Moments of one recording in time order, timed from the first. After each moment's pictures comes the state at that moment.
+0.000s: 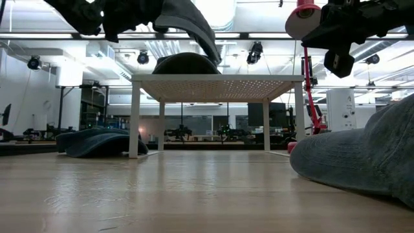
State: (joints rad) left arm 0.73 1.23 0.87 0.72 1.15 -0.11; right arm 0.00 0.64 0.43 -0.09 0.00 0.75
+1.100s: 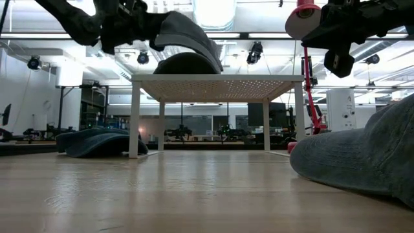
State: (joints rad) left arm 0.80 1.26 0.80 0.73 1.18 -0.20; right arm 0.00 0.64 0.43 -0.09 0.00 0.75
